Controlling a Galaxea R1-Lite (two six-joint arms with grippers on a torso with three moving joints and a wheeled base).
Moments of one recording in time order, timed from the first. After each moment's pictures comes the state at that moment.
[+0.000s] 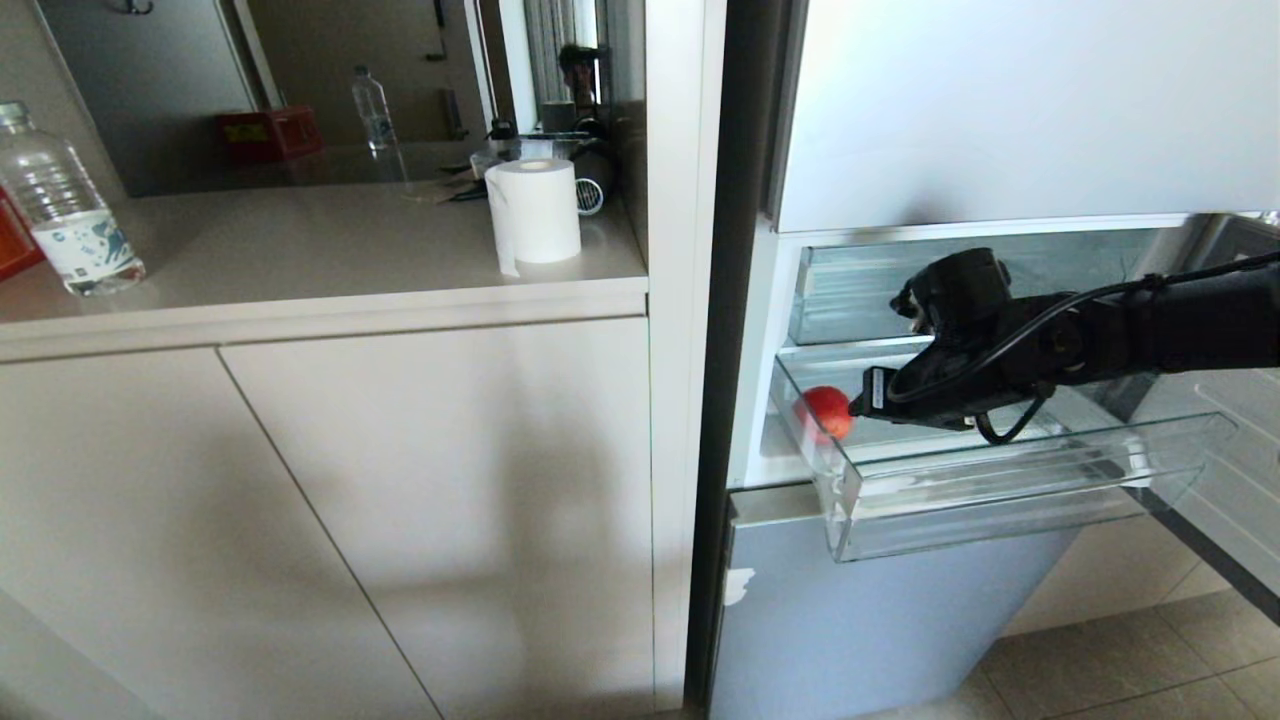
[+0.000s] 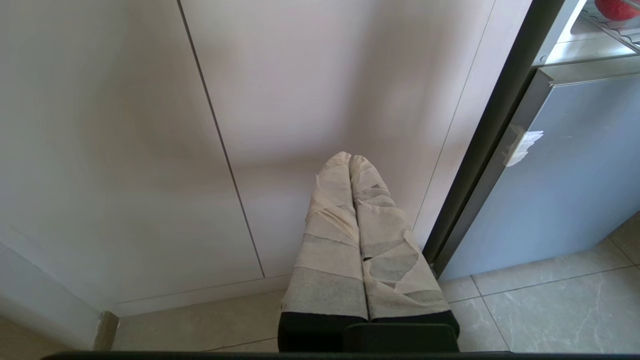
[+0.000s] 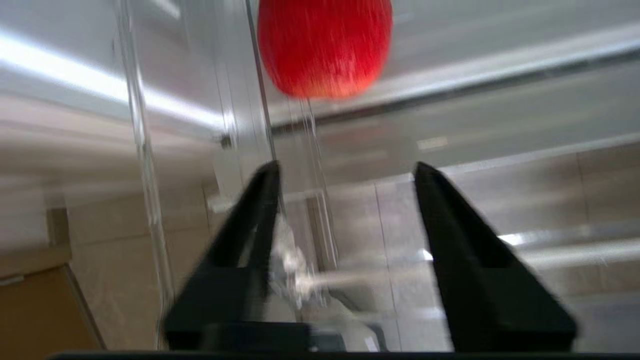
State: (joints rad) left arm 0.00 0.00 -0.05 0.13 0.01 0.01; right arm 0.22 2.09 -1.60 0.24 -0.06 0.32
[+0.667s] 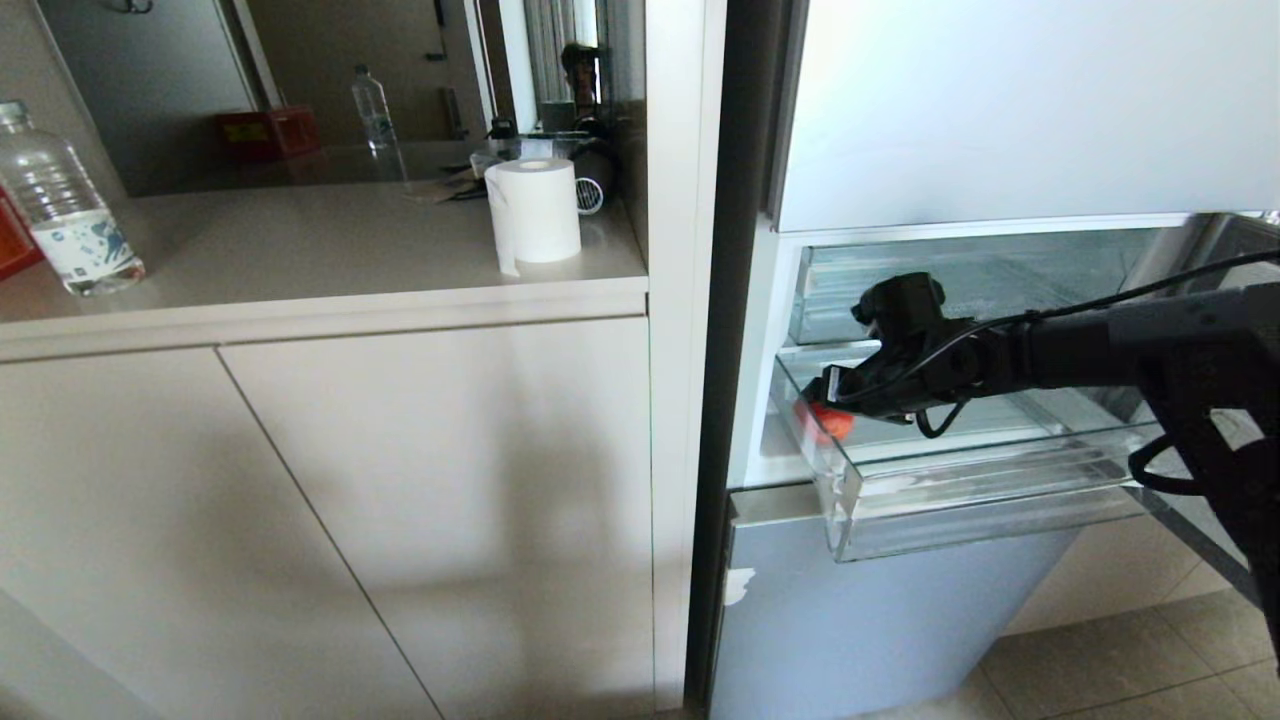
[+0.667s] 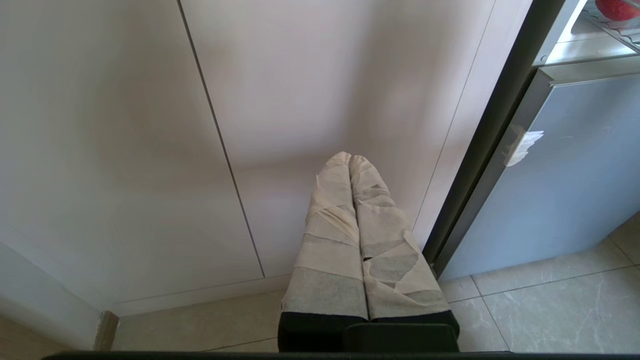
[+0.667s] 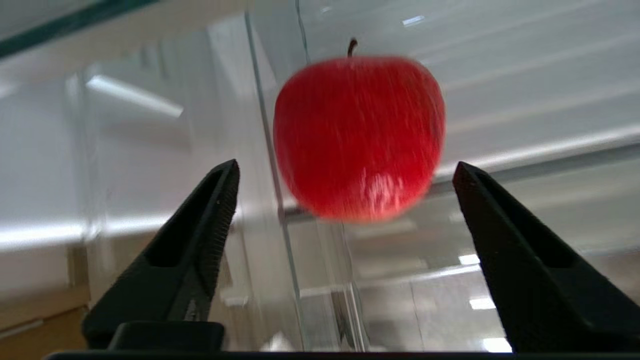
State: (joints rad) left arm 0.00 0.00 -0.05 0.13 0.01 0.01; right arm 0.23 2.32 -1.82 0.17 -0.05 0.37
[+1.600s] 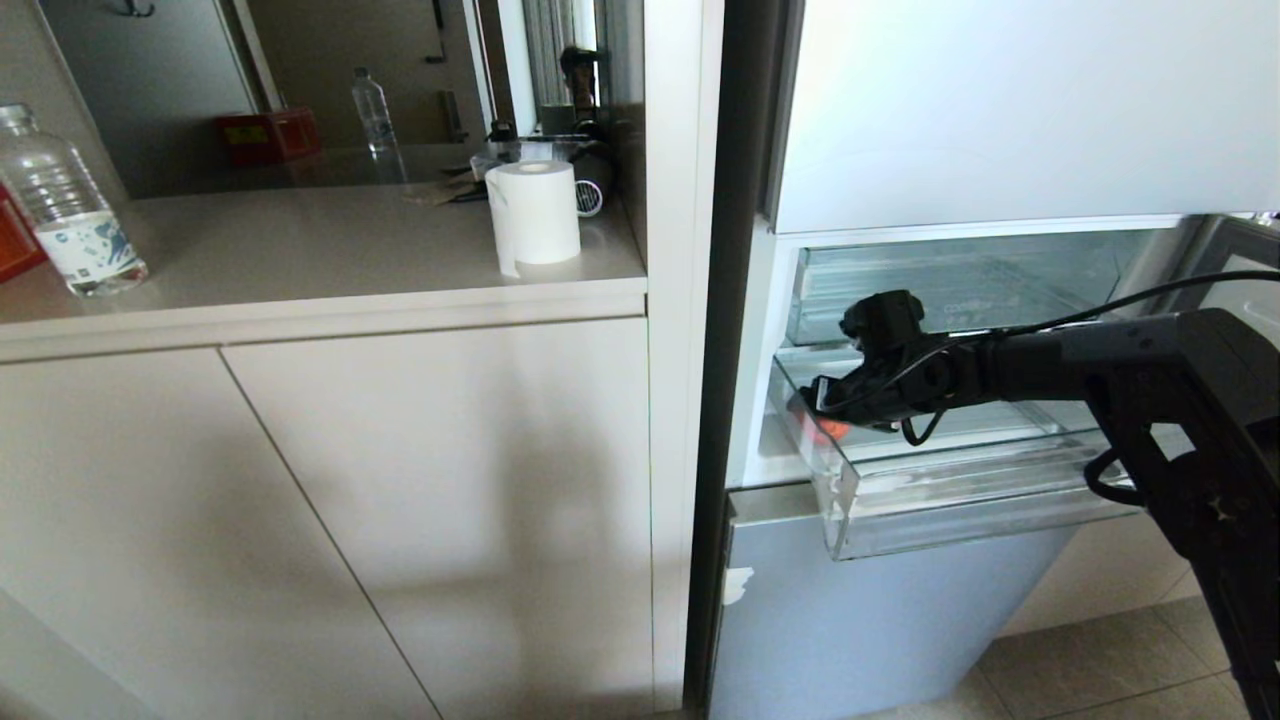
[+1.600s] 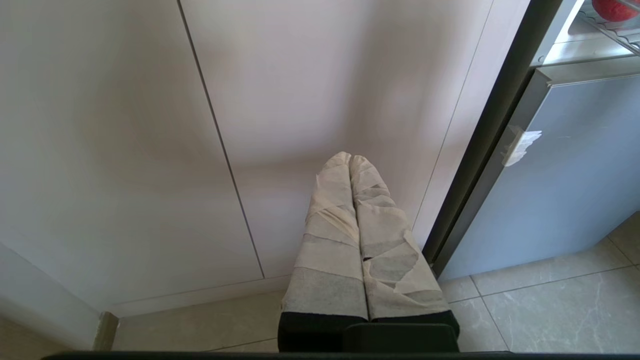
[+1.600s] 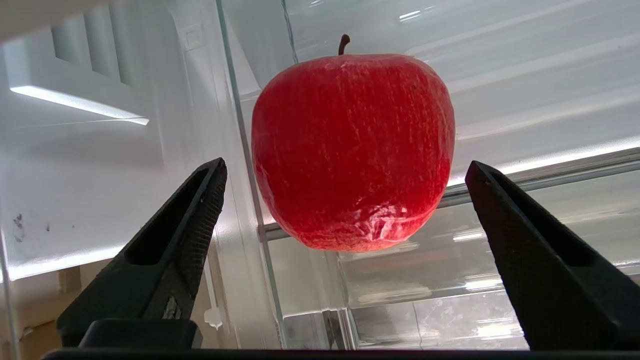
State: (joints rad) left arm 0.00 0.00 -0.05 0.13 0.01 0.01; right arm 0.22 2.42 -1.91 0.17 -0.06 0.37
